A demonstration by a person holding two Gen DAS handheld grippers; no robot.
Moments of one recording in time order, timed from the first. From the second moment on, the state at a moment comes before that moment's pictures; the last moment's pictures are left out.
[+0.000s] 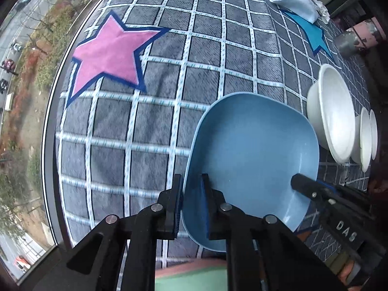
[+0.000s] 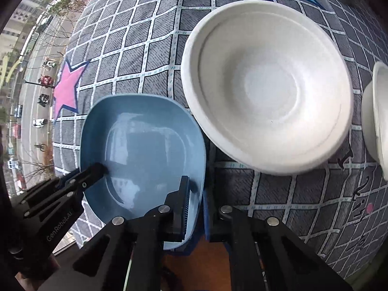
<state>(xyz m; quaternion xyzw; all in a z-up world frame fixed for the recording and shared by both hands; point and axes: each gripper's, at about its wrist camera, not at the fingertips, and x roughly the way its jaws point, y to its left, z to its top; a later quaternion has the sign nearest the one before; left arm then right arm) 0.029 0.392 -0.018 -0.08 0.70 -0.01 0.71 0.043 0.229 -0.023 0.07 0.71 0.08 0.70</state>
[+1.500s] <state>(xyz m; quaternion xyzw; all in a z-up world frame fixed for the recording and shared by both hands) -0.113 0.287 0.113 -0.07 0.62 0.06 0.78 -0.051 0.140 0.108 -0.01 0.65 0.24 0.72</state>
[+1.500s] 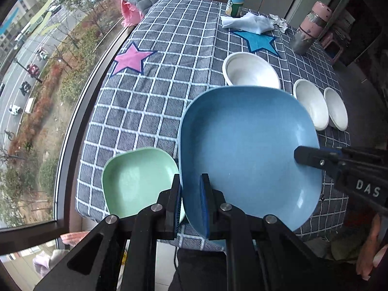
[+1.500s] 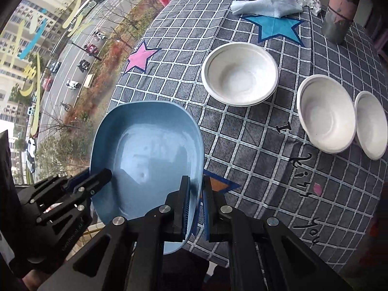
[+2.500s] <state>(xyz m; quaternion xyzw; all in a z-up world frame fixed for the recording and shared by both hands) -0.195 0.335 0.110 -0.15 0.61 0.17 0.76 -0.096 0.214 0.098 -0.12 0.65 0.34 0.67</state>
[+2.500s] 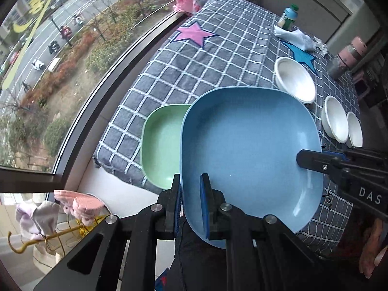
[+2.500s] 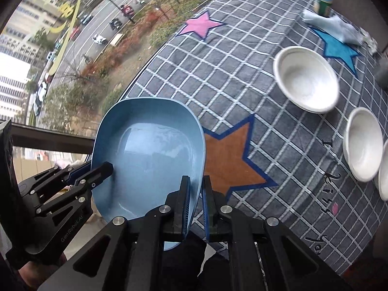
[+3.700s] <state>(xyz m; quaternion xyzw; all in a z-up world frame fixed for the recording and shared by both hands) -0.118 0.347 0.069 -0.12 0.66 0.03 0.74 -0.045 0.169 0.061 -0.06 0.68 0.15 0.71</state>
